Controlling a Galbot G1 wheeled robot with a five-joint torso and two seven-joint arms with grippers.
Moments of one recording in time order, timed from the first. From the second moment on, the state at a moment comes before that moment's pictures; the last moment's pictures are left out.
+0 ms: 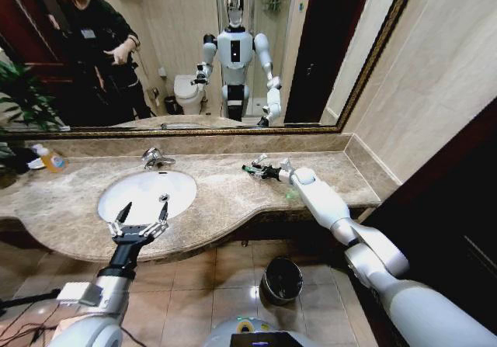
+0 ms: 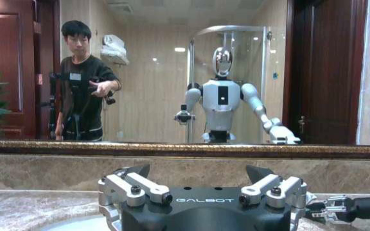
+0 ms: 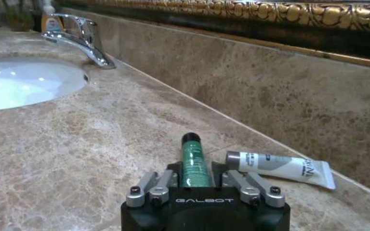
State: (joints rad) left arm 1.84 -1.36 -0.82 -2.47 -0.37 0.04 0.05; right arm -0.22 1.28 -0.03 0.75 0.25 -0.02 -0.71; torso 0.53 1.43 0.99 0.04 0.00
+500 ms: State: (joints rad) left arm 1.84 -1.36 -0.82 -2.47 -0.37 0.04 0.05; right arm -0.36 1.18 -0.02 1.06 0.37 -0.10 -0.56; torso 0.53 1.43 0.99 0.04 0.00
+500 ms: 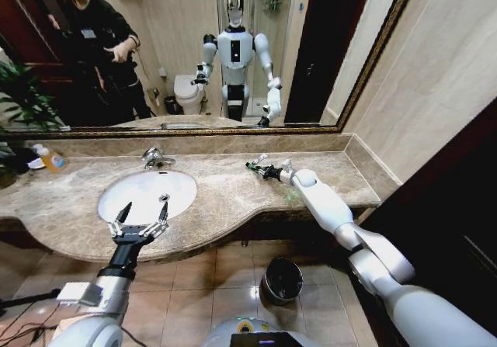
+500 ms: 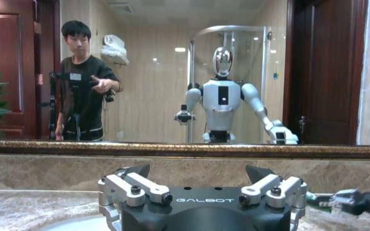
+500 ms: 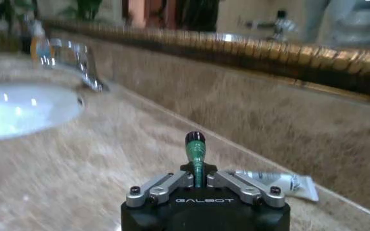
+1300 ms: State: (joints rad) left arm 1.84 -1.36 -0.82 -2.47 -0.37 0.04 0.05; right arm -1.26 0.97 0.38 2.00 0.50 -0.18 -0.16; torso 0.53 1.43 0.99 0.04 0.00
